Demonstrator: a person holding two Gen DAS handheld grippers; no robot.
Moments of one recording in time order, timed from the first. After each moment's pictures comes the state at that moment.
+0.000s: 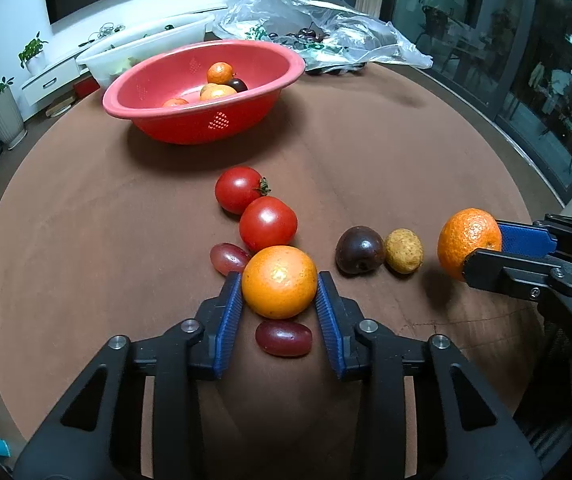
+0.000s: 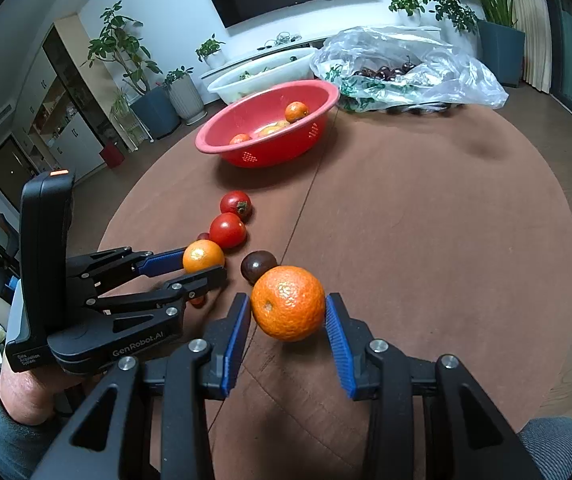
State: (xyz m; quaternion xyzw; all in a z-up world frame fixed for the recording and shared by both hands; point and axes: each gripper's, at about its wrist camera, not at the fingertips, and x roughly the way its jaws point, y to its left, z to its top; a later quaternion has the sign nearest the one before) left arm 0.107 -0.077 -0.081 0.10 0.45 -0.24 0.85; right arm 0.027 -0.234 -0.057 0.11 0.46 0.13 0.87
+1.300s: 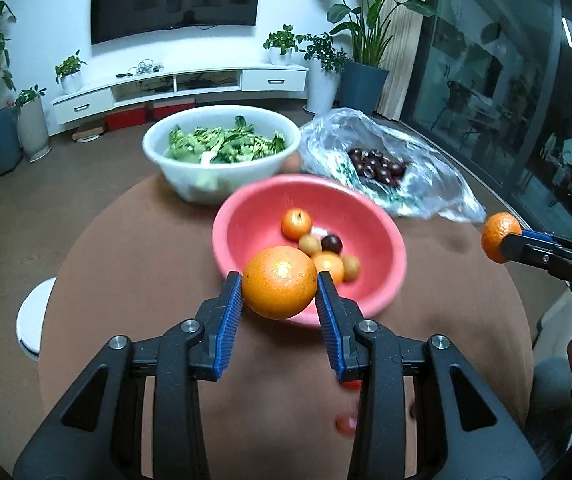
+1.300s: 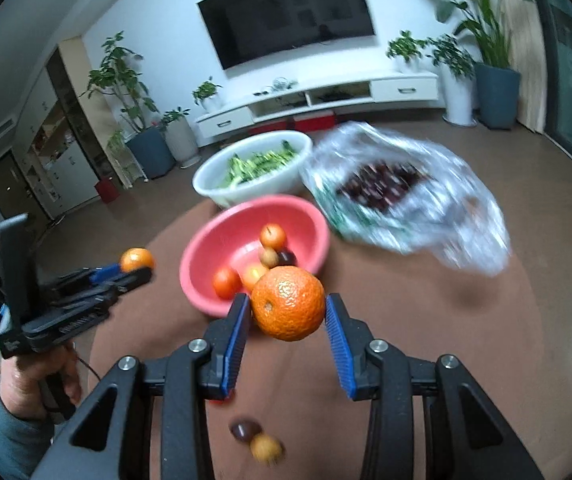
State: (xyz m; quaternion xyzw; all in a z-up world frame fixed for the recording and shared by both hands) left arm 0.230 -0.006 0.019 0.03 0.37 -0.21 0.90; right arm 0.142 -0.256 0.026 0.10 0.39 0.12 0.91
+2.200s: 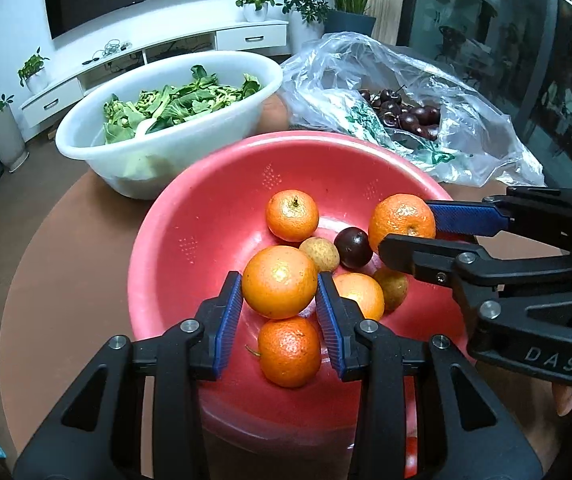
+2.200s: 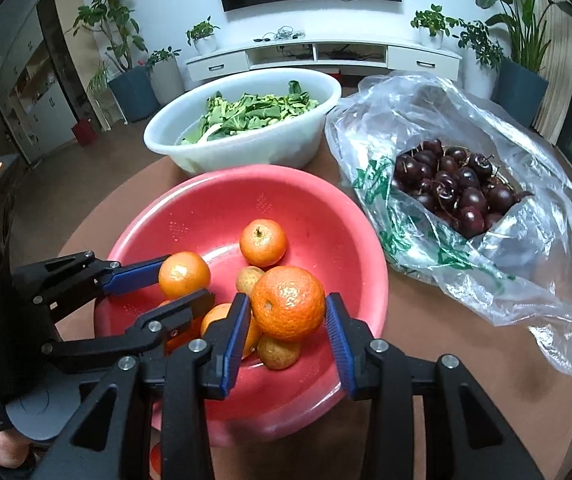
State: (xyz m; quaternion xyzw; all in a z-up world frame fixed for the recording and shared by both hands) left arm 0.327 -0.077 -0.062 0.10 0.43 -0.23 0.87; right arm 0.266 -0.195 -0.058 0.02 0.47 0.10 0.88
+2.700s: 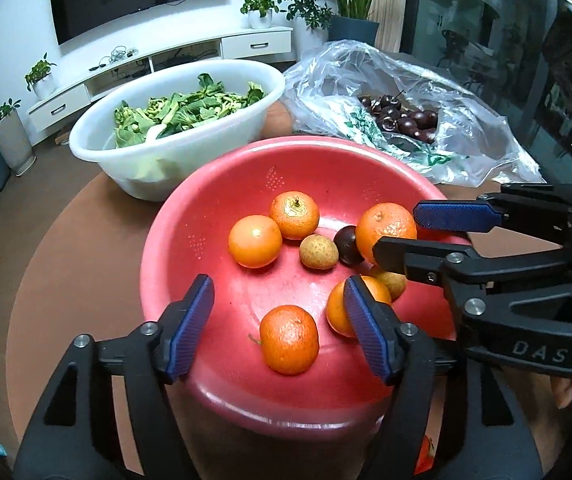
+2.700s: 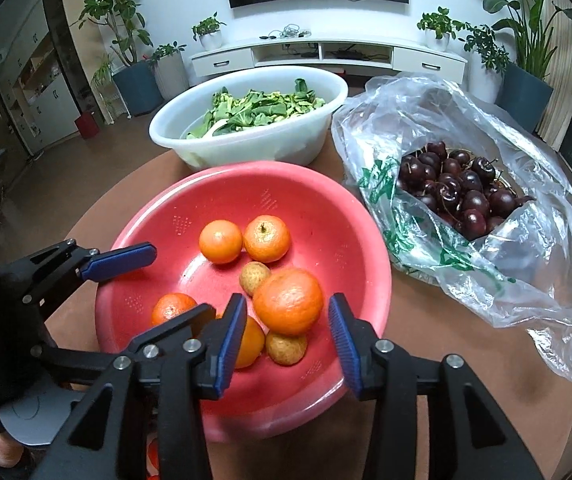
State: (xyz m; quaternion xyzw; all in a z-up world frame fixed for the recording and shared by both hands) left arm 0.312 -0.071 -0.053 0.10 0.41 -0.22 0.88; right arm 0.263 -0.194 -0.056 0.01 0.47 0.11 0.88
